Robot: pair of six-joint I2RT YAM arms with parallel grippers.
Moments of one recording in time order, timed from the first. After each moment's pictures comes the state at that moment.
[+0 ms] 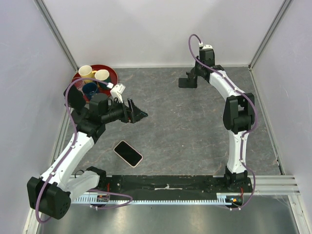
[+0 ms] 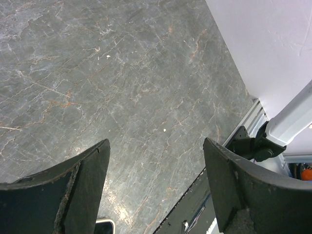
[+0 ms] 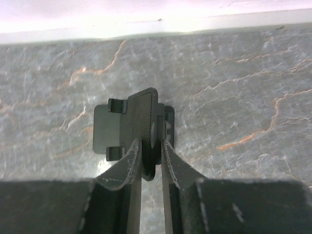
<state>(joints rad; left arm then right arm) -0.33 1.00 0.83 -0.22 0.56 -0.45 0.21 2.20 1.93 -0.31 0.18 0.20</state>
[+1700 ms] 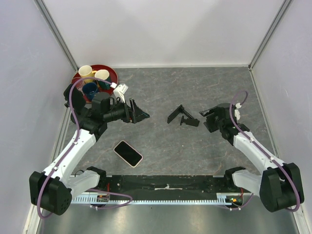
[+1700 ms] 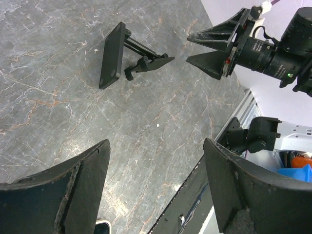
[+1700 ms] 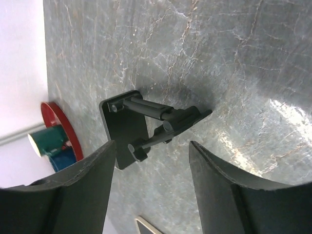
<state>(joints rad) -0.33 1.05 0.83 -0.19 0.63 -0.45 0.24 1.10 0.61 -0.21 0.06 1.28</state>
